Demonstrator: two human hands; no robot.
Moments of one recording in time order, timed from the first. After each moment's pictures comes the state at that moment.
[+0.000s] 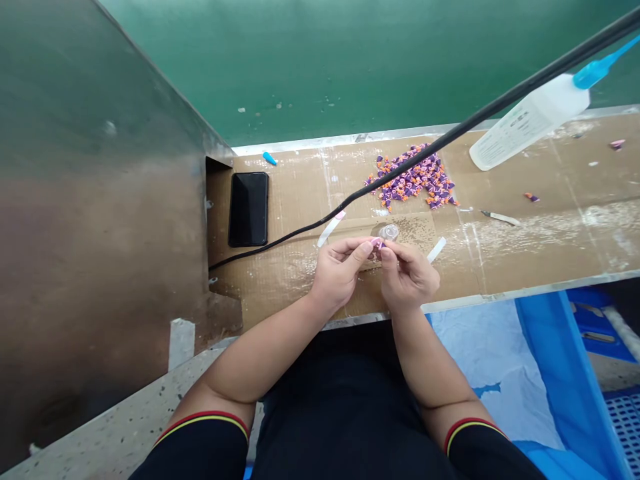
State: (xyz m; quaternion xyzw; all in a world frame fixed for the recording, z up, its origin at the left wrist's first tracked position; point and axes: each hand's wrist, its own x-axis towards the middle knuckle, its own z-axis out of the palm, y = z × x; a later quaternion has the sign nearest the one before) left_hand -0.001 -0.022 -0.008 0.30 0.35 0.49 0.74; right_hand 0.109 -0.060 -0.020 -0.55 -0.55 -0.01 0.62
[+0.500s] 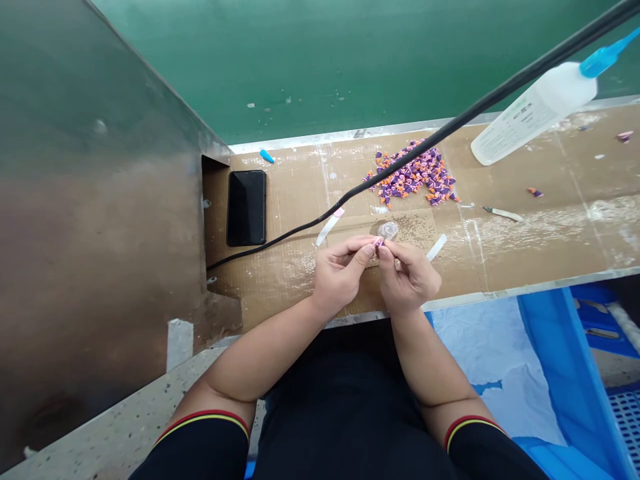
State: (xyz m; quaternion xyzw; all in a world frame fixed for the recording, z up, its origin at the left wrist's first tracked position) left_hand -0.003 -0.028 -0.012 0.43 0.35 0.53 0.64; right_hand 0.110 -0.060 -0.023 -0.55 -0.56 -0.06 0.62
